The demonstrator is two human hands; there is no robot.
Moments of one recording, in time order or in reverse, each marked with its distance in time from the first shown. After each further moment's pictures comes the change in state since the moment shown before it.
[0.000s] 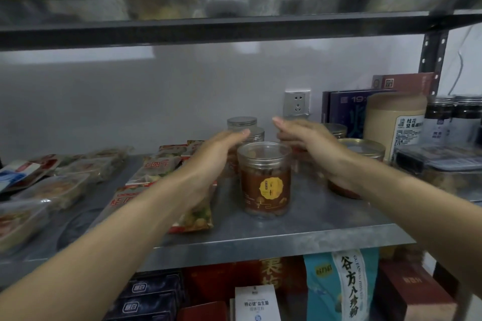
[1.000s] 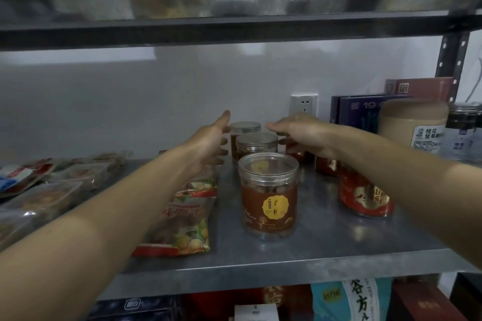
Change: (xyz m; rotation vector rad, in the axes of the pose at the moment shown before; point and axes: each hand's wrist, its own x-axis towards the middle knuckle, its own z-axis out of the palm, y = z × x) left_hand 0.093 -0.002 -0.028 0.103 0.073 -0.152; right_hand 0.096 -0.004 -0.011 -0.221 -0.131 0.146
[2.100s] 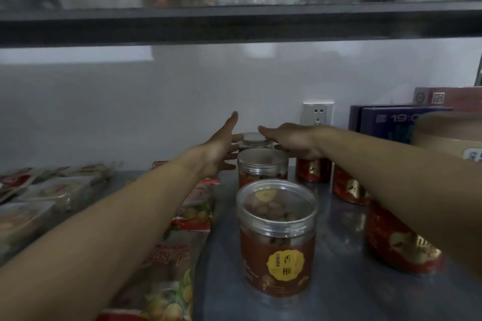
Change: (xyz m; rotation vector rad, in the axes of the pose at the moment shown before) left_hand 0.100 -0.006 0.009 -0.148 -0.126 -0.091; right_hand 0.105 0.003 0.006 -0.117 -0.154 0.098
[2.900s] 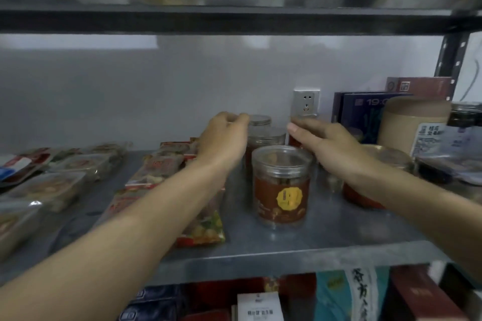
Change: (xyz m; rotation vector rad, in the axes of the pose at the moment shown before) left_hand -0.157 -0.001 0.032 0.166 0.432 0.357; right_hand -0.182 0.015 0.051 0.042 0.428 -0.321
